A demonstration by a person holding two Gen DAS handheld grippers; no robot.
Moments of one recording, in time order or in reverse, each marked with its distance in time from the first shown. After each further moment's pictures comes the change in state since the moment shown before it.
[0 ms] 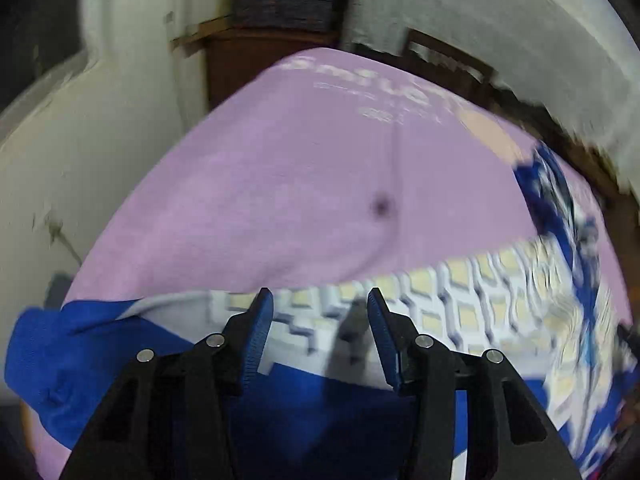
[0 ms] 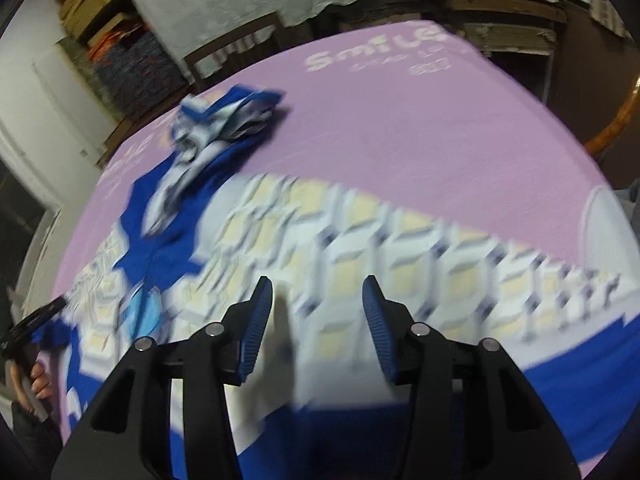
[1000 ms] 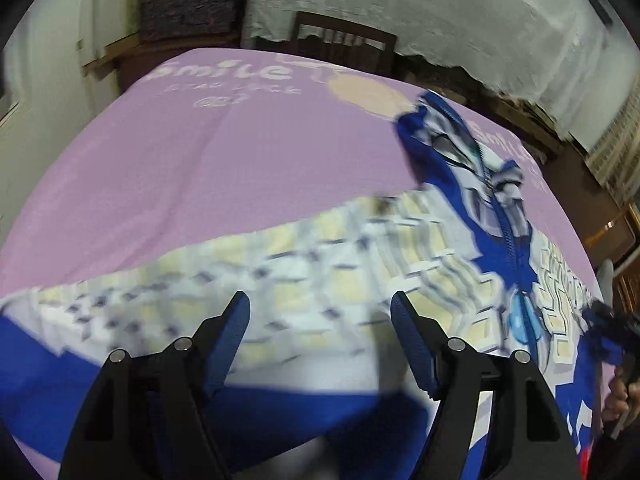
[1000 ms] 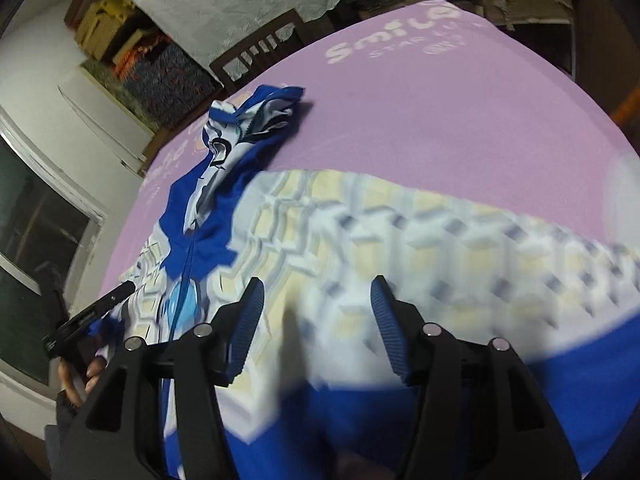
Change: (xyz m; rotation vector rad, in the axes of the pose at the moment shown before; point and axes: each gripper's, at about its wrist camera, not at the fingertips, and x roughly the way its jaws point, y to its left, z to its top) left arm 0.013 -0.105 -0.032 0.199 0.007 -0.173; right arm -0.018 -0.027 -0.017 0.069 0.042 0.225
